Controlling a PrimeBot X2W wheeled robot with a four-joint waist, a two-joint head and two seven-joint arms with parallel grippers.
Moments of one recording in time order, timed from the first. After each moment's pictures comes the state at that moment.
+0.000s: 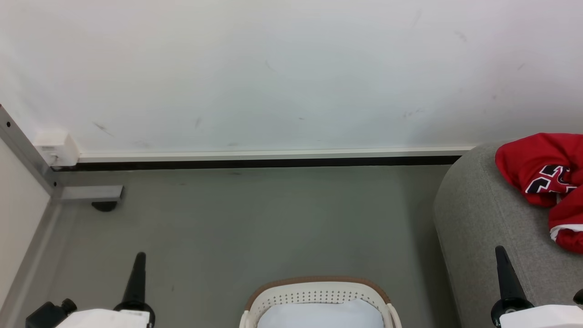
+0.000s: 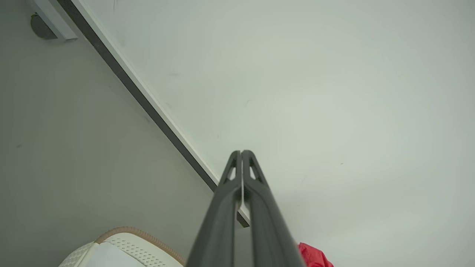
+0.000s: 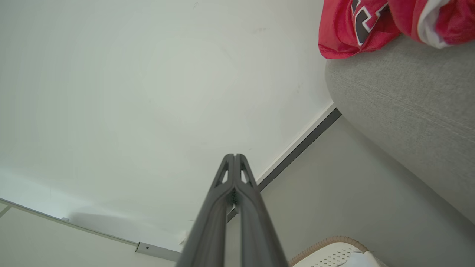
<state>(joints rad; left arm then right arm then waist) -0.07 0.07 0.08 0.22 -1.10 -0.11 -0.03 -0.08 -0.12 0.09 0.25 1.20 0.13 -0.10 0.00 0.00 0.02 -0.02</state>
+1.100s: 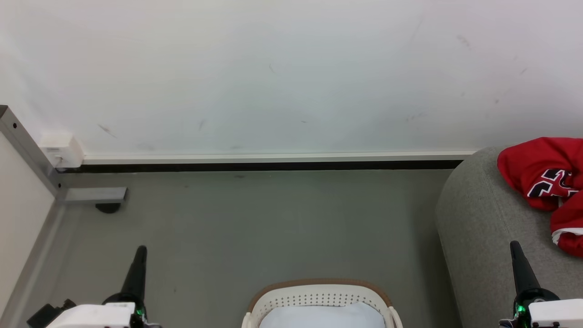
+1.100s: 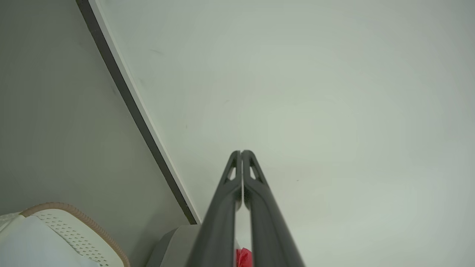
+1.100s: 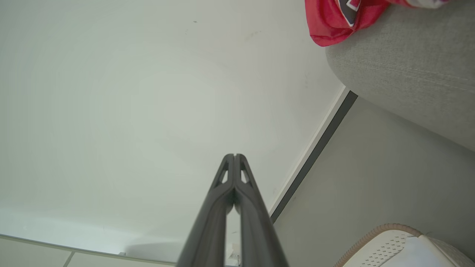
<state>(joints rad) -0.09 0.06 0.10 0.22 -1.40 -0.10 0.05 -0.10 -0.14 0.06 0.24 1.51 0.13 -0.05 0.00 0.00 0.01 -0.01</state>
